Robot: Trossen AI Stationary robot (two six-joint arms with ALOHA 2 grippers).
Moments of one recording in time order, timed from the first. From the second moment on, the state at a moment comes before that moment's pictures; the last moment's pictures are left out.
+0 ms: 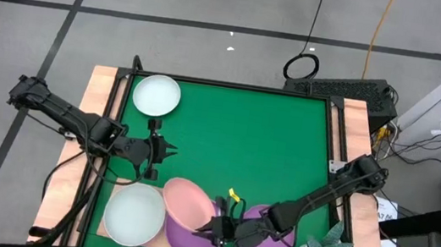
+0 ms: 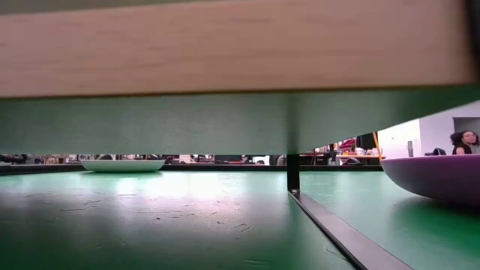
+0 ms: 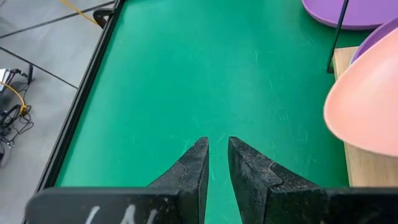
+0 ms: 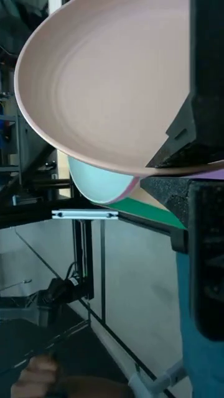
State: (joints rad) left arm -0.35 1.06 0.86 -0.55 -0.50 -0.05; right arm 0.58 1.85 1.30 0.24 0.36 0.30
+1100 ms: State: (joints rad) left arm -0.35 1.06 0.86 -0.55 -0.50 -0.05; right arm 0.60 1.85 1.30 0.21 0.28 0.35
